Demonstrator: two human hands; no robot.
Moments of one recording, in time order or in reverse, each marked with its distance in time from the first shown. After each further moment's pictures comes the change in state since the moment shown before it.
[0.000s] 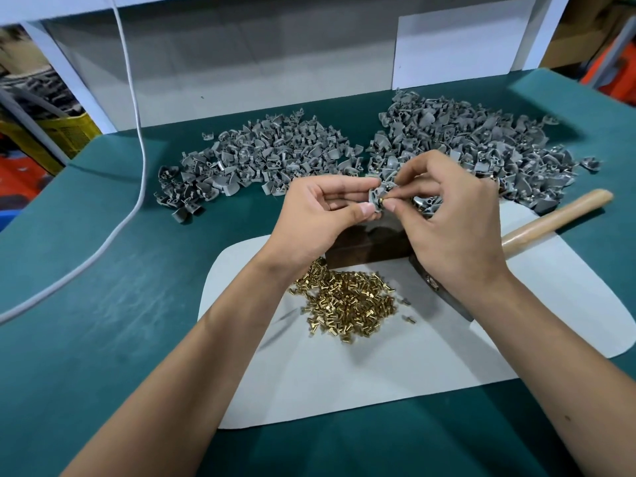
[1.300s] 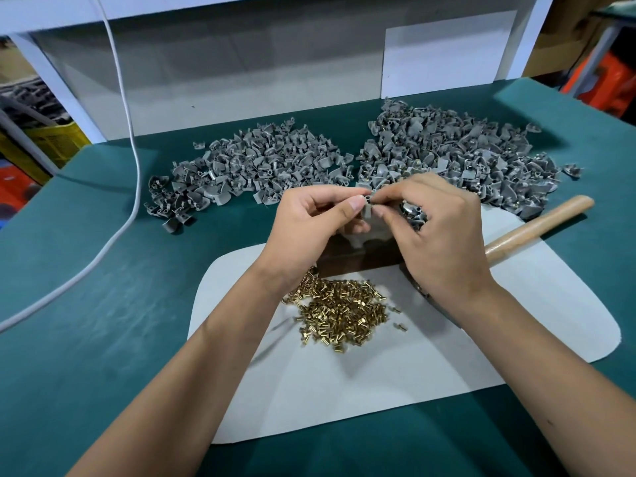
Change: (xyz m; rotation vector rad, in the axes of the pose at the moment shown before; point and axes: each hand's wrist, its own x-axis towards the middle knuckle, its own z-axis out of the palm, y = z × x) left_hand -0.001 0.000 0.000 -0.046 0.001 -0.006; right_hand 0.000 0.007 0.003 -0.085 0.044 -0.183
